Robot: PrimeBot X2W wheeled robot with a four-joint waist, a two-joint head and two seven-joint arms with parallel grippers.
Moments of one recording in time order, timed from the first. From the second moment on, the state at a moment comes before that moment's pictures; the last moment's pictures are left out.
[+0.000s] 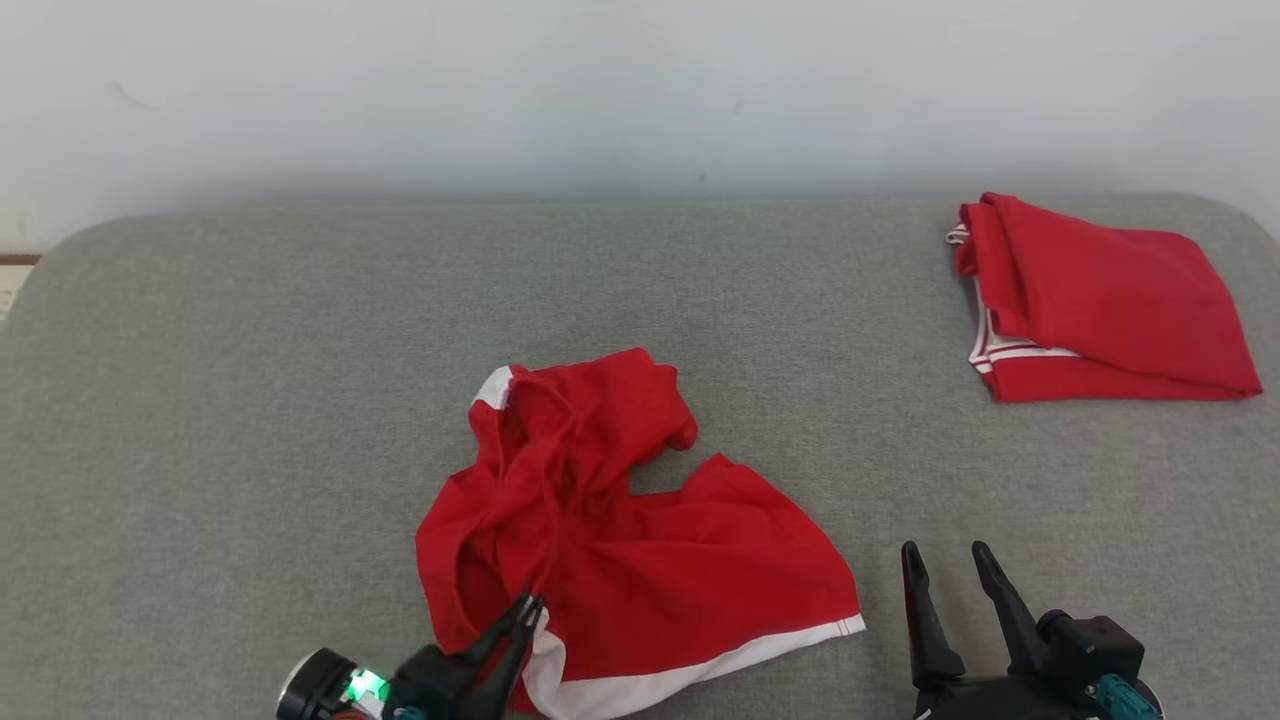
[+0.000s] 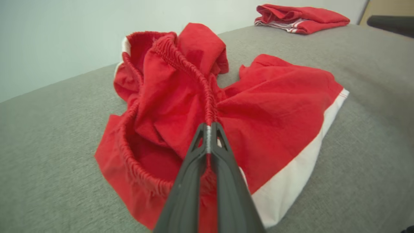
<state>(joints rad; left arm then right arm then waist) -0.27 0.18 -0.49 0.29 -0.08 -0.01 -0.22 -0.08 -0.05 0.18 0.27 0.18 0.13 -0.26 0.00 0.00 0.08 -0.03</state>
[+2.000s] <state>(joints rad) 0.04 0.12 -0.07 0.05 -0.09 0.15 -0.26 -0.01 -0.06 0.09 0.24 0.12 0.13 -0.26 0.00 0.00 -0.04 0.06</state>
